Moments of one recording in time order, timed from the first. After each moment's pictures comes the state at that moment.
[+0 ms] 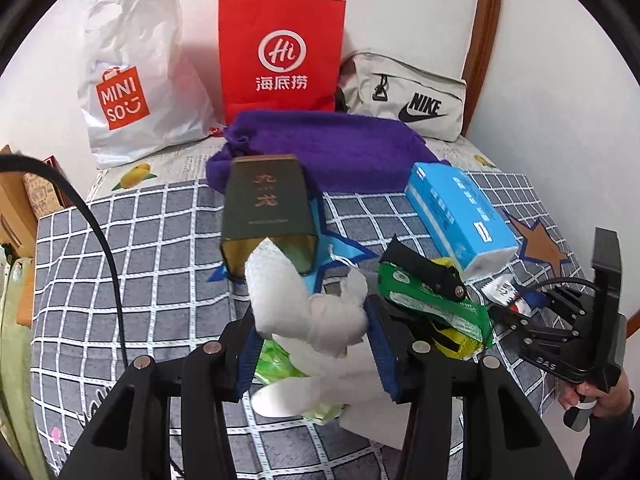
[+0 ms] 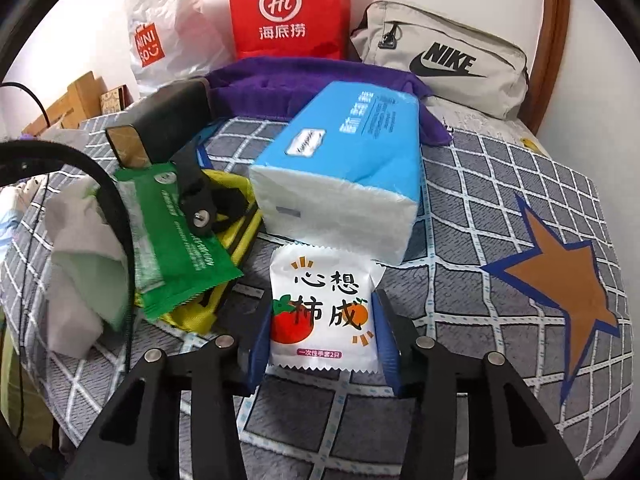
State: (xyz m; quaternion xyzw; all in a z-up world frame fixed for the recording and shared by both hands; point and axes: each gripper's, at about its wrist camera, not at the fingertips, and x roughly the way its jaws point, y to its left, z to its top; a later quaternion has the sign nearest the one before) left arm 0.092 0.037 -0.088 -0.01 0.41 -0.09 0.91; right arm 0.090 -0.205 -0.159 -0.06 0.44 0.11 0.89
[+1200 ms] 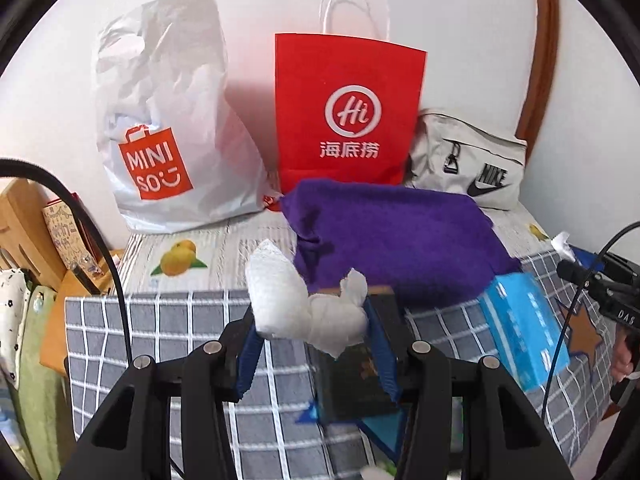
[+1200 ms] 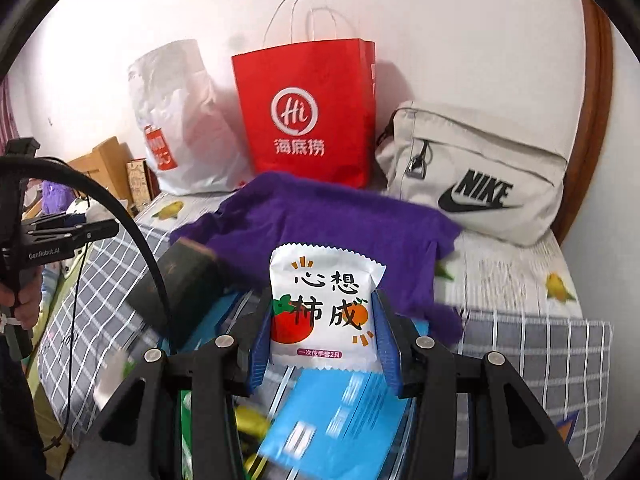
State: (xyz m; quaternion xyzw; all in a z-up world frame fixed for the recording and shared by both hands) left arm 0.215 0.095 -0.040 -0.01 0.38 -0.03 0.92; right arm 0.226 -0.196 -0.046 -0.03 0.36 0.18 0.91
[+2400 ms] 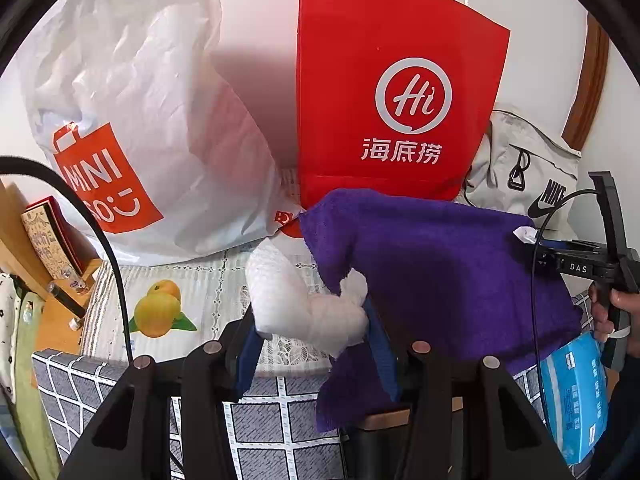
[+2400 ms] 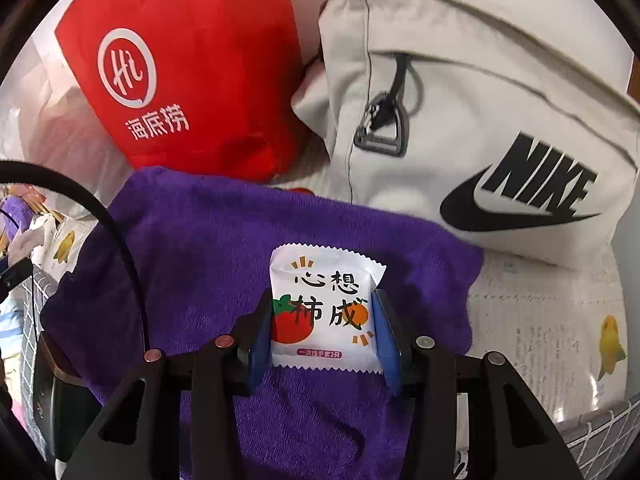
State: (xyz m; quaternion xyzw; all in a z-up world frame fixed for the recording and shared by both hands) left arm 0.337 0.114 -0.080 -0.02 0.42 -0.01 0.91; right arm 0.443 -0.208 -0.139 0.00 0.49 0.13 0.86
